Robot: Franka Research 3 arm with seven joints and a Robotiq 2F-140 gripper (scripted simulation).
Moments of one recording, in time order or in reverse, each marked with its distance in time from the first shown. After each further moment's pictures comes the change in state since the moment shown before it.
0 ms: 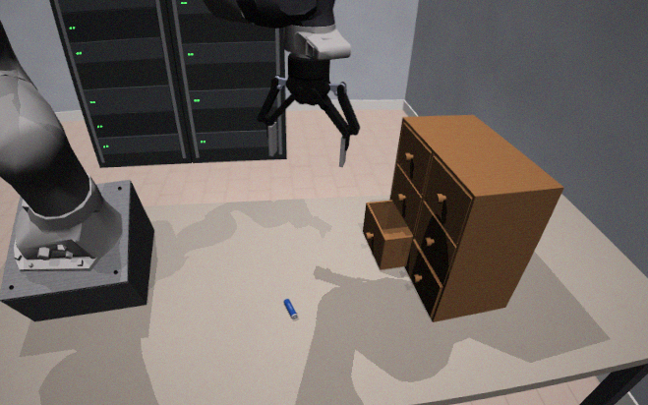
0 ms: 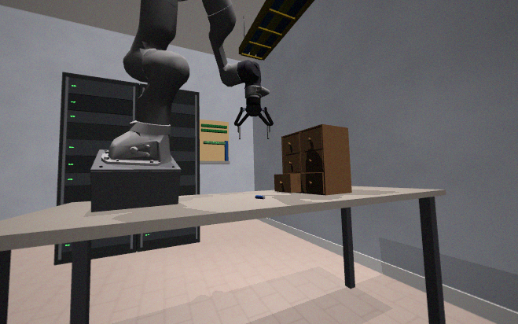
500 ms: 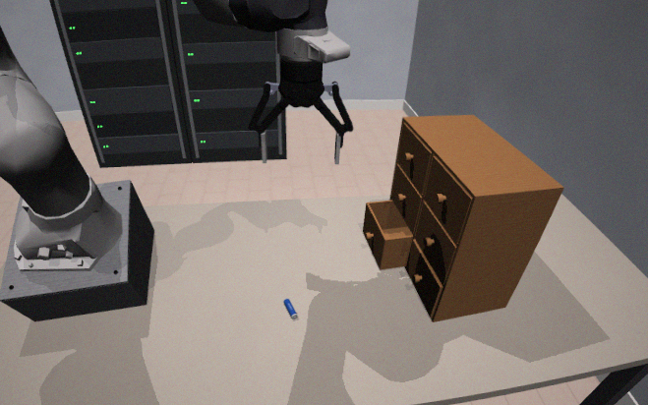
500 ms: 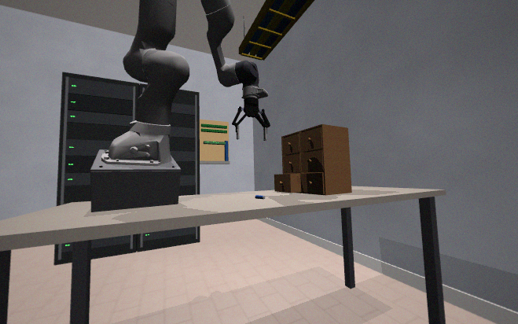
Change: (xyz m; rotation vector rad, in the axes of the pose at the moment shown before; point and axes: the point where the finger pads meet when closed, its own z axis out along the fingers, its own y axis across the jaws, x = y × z) arm 0.004 0.012 0.005 0.000 -0.002 -0.285
